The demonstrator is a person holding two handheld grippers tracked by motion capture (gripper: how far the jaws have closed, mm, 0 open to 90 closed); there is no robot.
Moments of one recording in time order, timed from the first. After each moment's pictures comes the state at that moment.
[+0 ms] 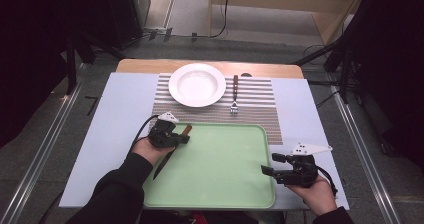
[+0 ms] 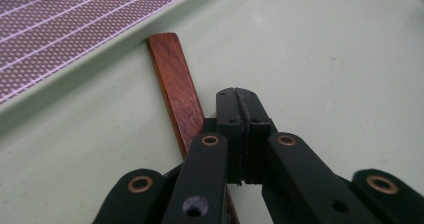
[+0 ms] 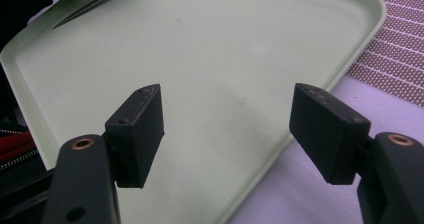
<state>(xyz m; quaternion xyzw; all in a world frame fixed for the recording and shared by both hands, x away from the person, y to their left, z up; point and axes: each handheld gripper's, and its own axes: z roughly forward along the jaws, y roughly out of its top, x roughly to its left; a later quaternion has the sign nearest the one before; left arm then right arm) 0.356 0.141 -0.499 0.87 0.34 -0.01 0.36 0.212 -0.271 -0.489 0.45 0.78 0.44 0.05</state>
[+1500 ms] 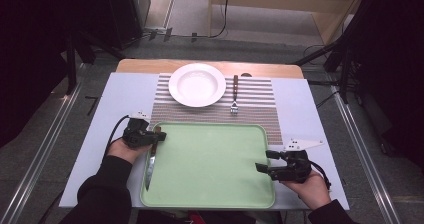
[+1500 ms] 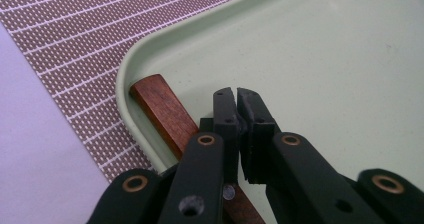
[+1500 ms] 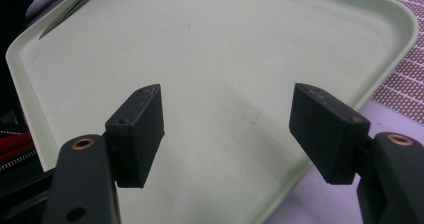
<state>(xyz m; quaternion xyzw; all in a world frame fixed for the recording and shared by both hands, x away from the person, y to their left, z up) 0.357 0.209 -0.495 0.84 0.40 0.00 0.37 0.226 -0.259 -0.488 0.43 0.79 0.43 0.03</state>
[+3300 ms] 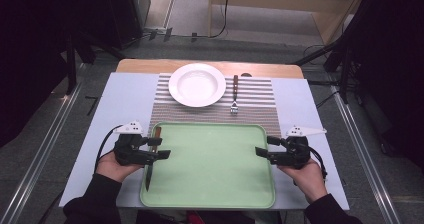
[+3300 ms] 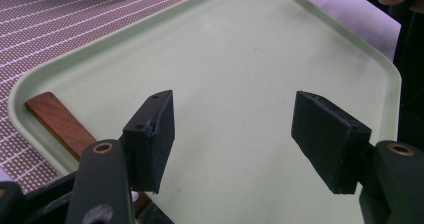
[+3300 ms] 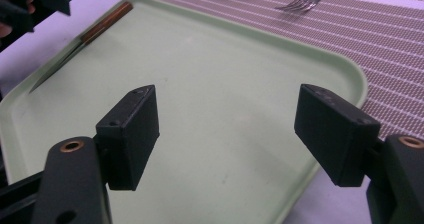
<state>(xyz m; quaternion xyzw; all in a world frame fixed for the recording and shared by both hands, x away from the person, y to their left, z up) 0.300 0.211 -0.457 0.84 0.31 -0.02 0.44 0.259 -0.264 -0.479 0.46 0.75 0.47 0.05</state>
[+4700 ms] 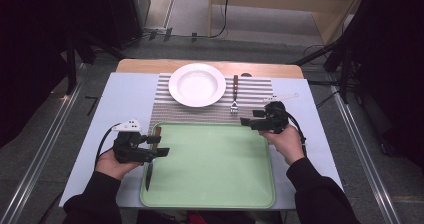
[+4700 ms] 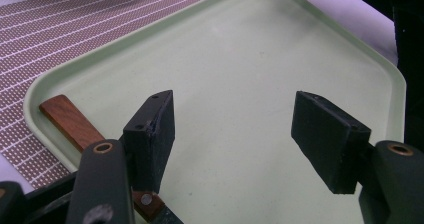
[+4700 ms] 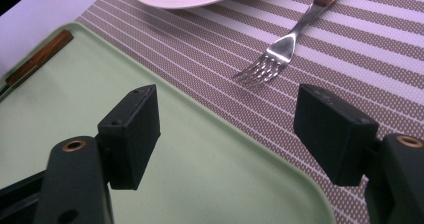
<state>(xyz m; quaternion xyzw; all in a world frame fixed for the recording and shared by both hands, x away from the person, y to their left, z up) 0.306 0.215 -0.459 0.84 0.31 -0.02 0.44 0.360 -0.229 -0.470 0.47 0.77 0.42 0.06</state>
